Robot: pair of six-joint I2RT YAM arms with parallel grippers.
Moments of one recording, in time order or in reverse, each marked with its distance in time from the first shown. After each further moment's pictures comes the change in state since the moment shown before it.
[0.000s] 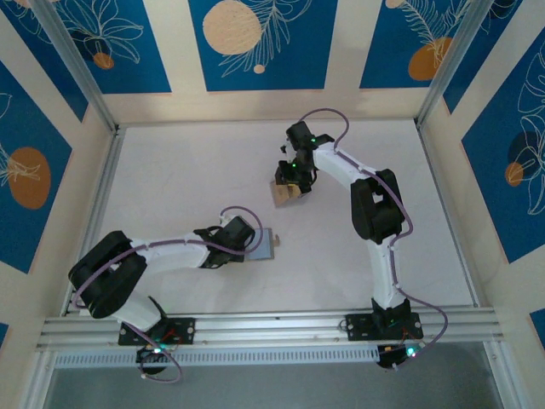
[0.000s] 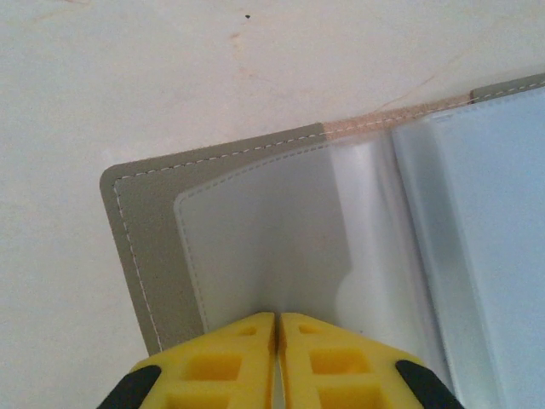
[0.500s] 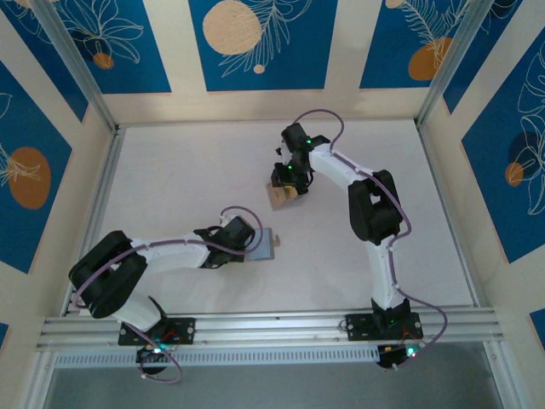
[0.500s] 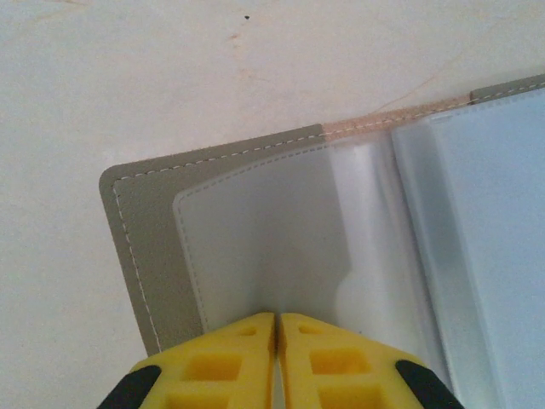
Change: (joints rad) left arm 0.000 0.003 0.000 0.003 0.000 0.000; right arm 0.035 0.000 0.011 -0.014 0.018 -0.004
